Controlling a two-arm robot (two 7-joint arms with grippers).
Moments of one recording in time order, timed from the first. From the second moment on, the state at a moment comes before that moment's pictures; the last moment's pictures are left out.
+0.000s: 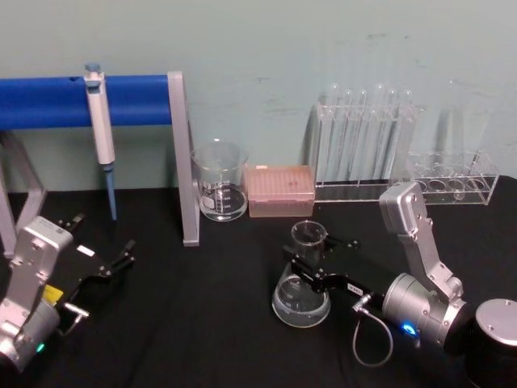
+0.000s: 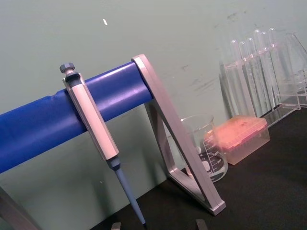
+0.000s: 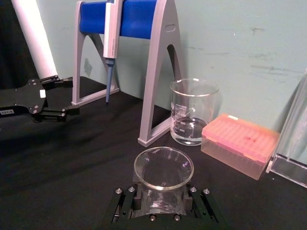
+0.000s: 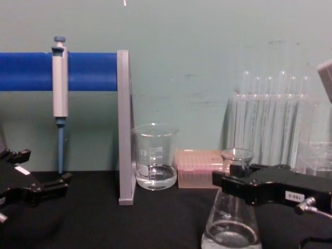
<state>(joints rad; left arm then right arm) -0.20 0.60 0.45 -1.41 -0.25 -0.12 0.03 0.28 0.37 -0.42 -1.41 0.38 0.08 0.44</state>
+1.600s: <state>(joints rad) -0.20 0.60 0.45 -1.41 -0.25 -0.12 0.03 0.28 0.37 -0.42 -1.40 0.38 0.07 0.44</state>
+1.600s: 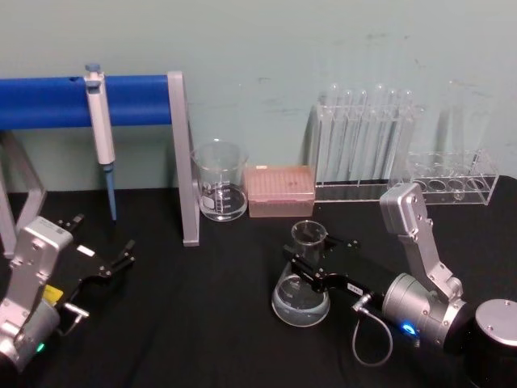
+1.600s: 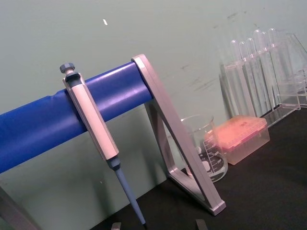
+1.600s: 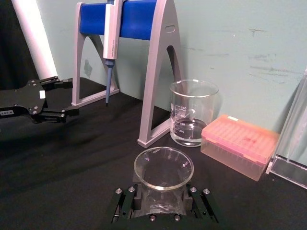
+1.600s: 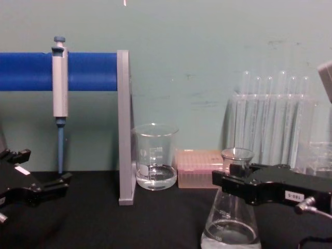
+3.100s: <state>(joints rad) -0.20 0.60 0.45 -1.41 -0.25 -0.12 0.03 0.24 0.42 -0.40 -1.48 0.41 0.08 0.46</state>
